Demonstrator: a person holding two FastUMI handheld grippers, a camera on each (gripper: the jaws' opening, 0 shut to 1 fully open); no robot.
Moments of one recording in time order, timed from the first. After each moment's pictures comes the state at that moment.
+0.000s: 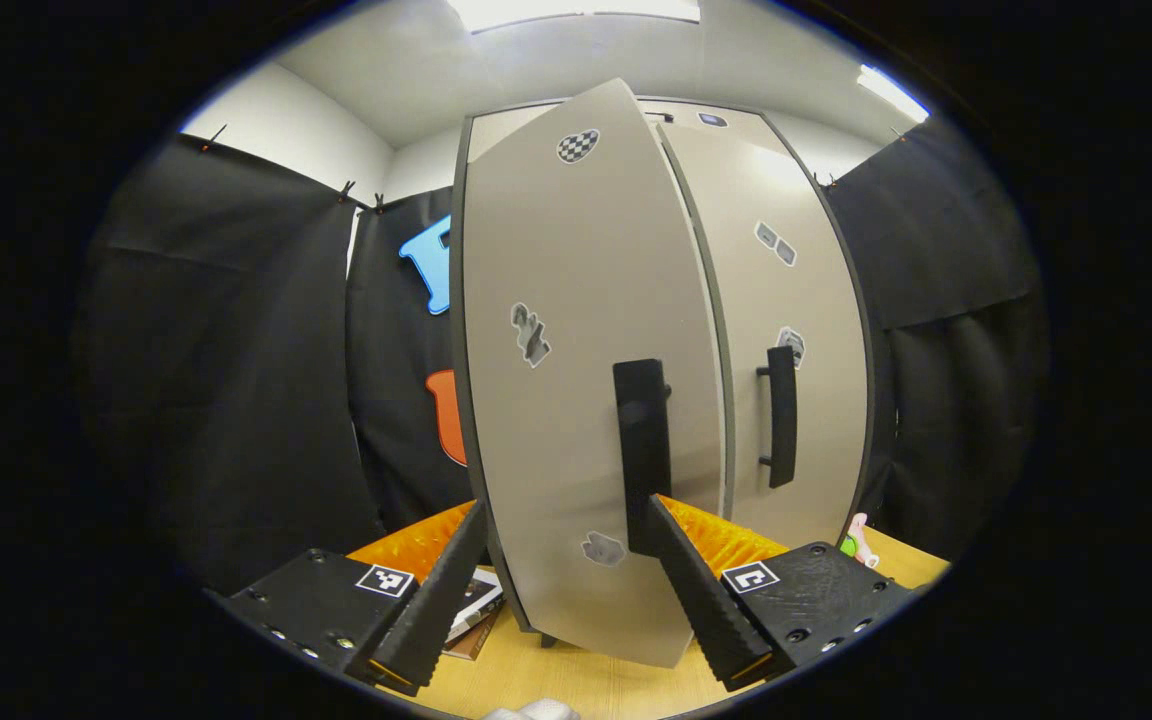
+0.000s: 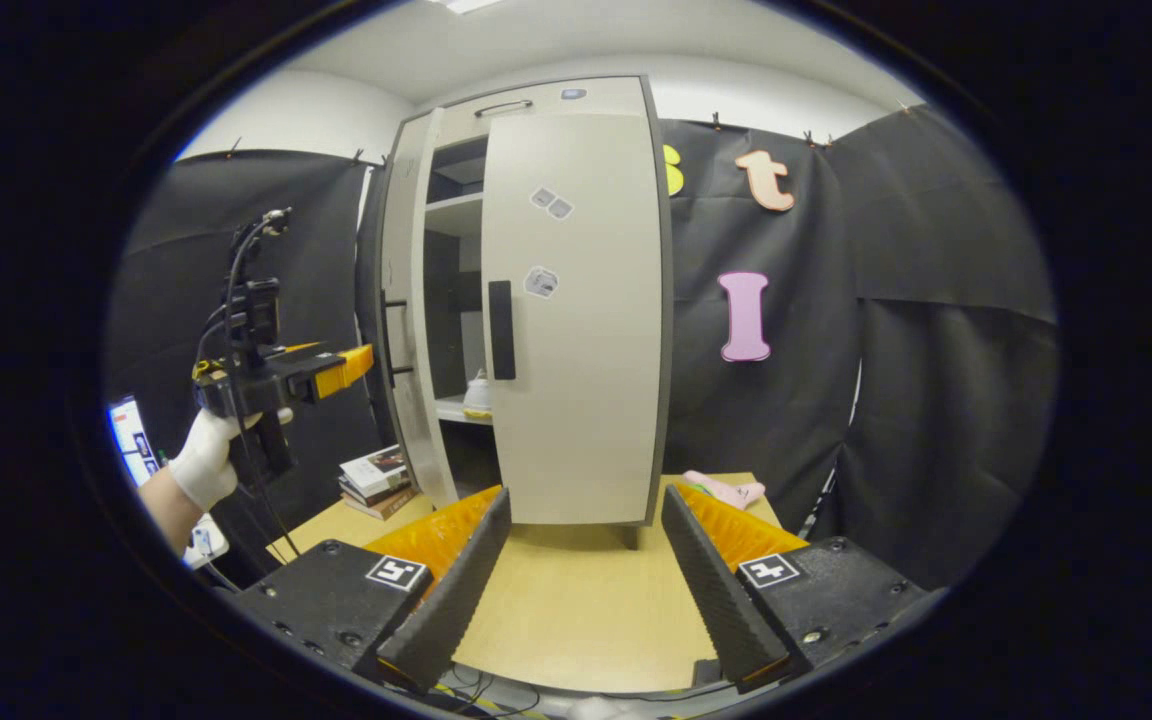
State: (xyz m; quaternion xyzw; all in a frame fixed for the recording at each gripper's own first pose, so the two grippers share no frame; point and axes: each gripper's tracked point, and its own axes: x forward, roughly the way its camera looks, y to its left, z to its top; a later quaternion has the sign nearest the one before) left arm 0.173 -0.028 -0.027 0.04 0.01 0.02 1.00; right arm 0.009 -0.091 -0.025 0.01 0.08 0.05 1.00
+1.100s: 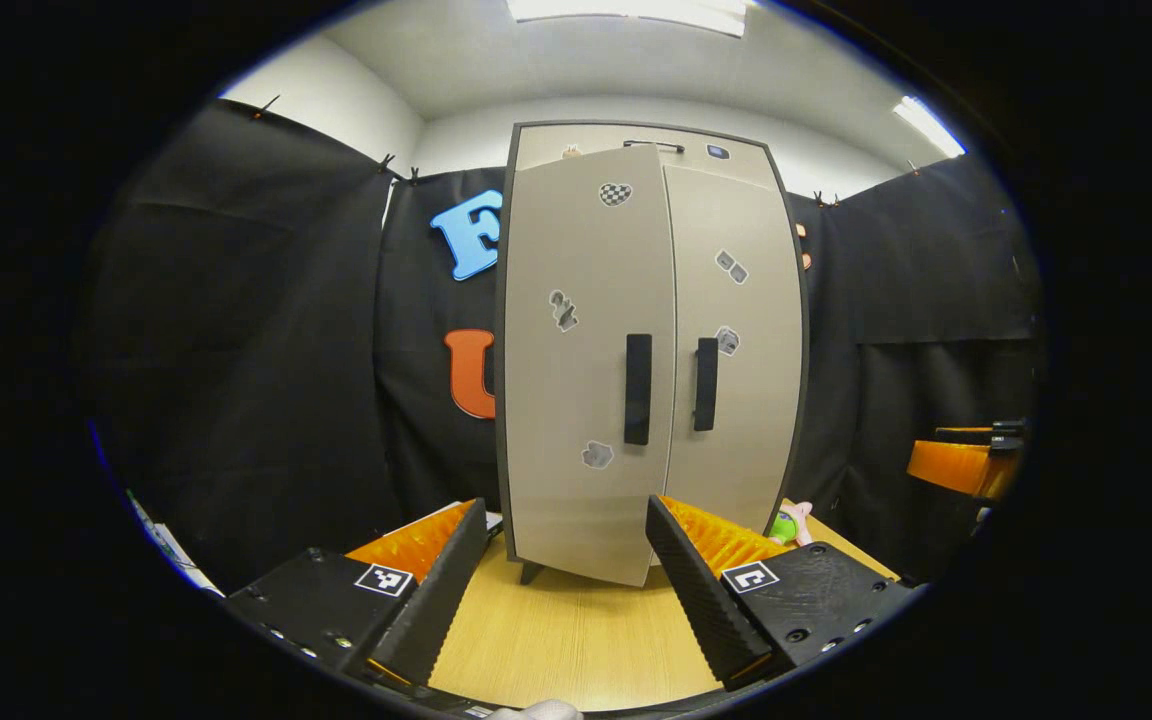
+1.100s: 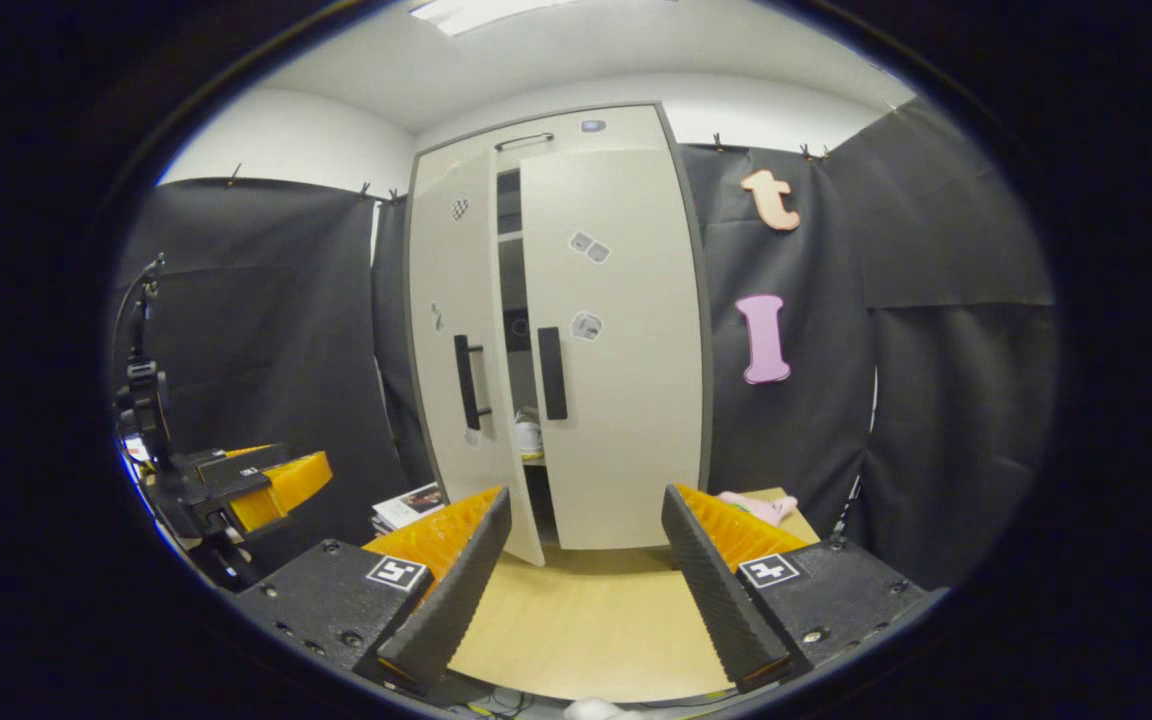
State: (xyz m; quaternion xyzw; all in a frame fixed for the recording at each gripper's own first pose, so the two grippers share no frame) left arm 0.015 -0.023 -0.041 -0.01 0.05 0.02 1.00; right arm -0.009 -0.020 0.012 0.04 0.03 0.06 1.00
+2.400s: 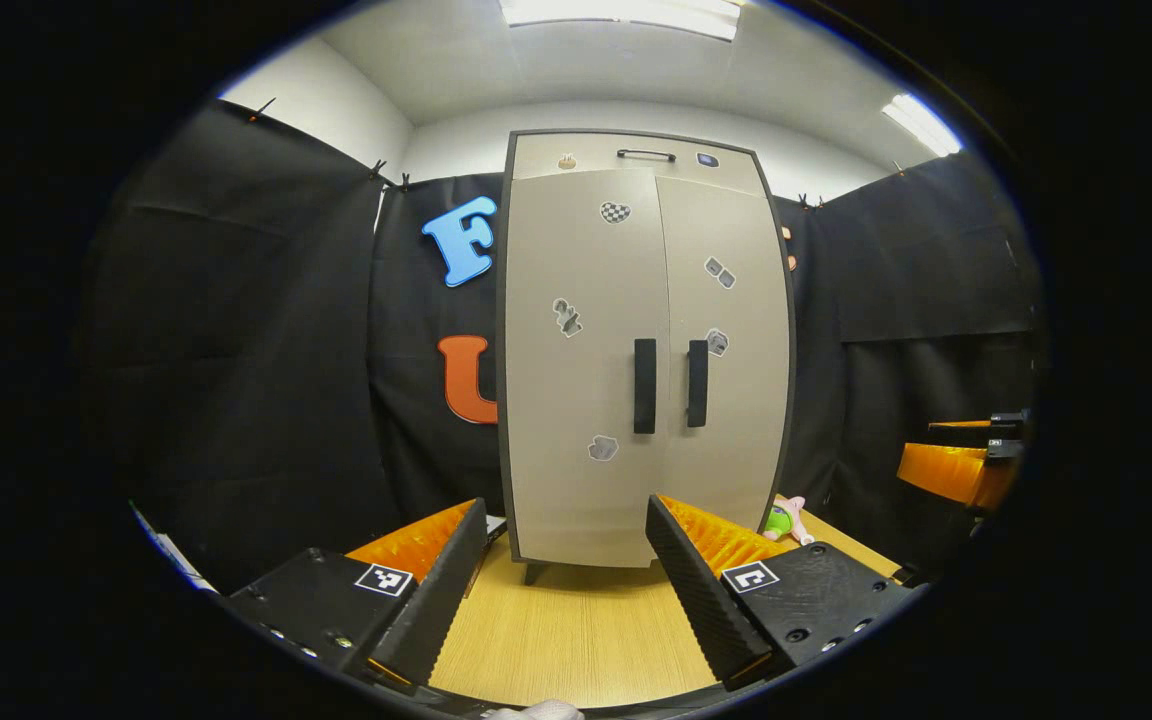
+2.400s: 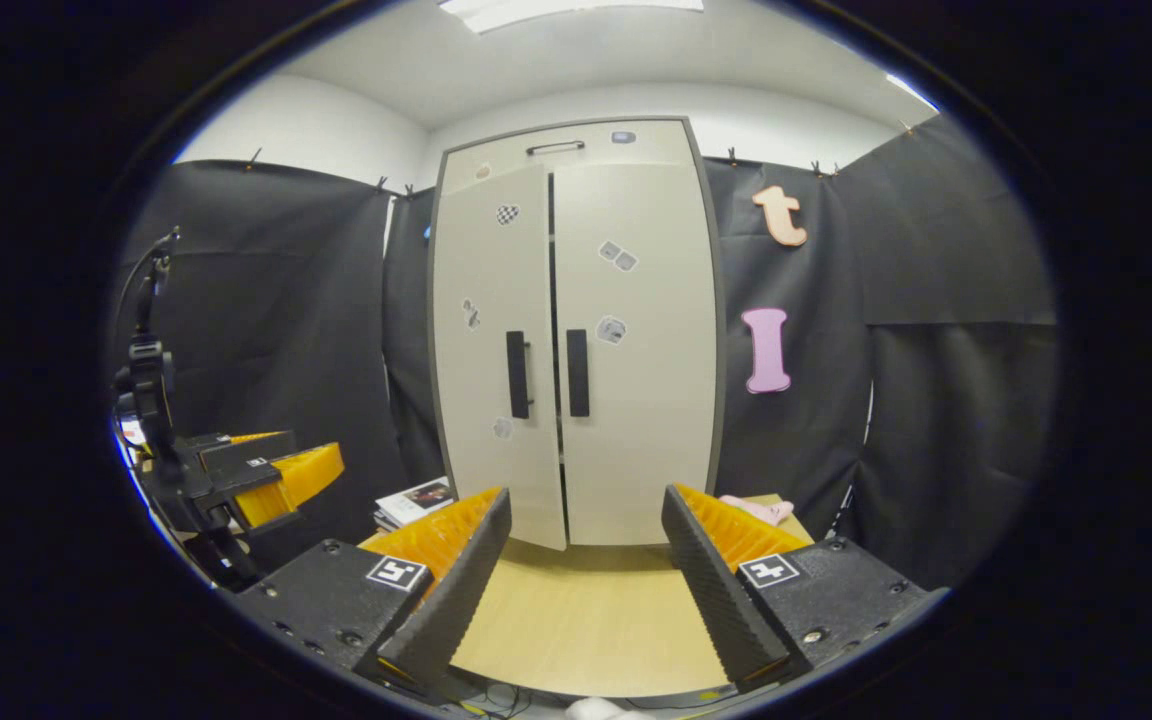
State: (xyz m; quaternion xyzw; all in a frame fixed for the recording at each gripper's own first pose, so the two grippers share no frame) left arm -0.001 -0.019 -0.036 -0.01 0.04 -0.01 1.00; right arm -0.038 0.005 0.009 0.02 0.02 0.06 1.00
